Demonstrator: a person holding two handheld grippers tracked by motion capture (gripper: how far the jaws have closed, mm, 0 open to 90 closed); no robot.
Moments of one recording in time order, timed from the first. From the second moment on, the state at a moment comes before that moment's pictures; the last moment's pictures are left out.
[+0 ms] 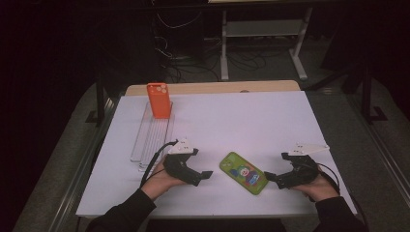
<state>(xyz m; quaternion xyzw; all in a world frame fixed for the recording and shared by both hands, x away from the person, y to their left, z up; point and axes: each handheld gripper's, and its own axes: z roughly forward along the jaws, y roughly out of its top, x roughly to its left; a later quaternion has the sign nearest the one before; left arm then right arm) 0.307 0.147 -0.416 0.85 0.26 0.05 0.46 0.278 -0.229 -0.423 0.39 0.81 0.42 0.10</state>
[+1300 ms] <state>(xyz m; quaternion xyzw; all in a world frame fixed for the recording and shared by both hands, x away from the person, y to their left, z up) 0.307 0.147 -0.415 0.85 0.25 0.06 0.46 0.306 -0.139 -0.400 0.37 0.85 0.36 0.08</state>
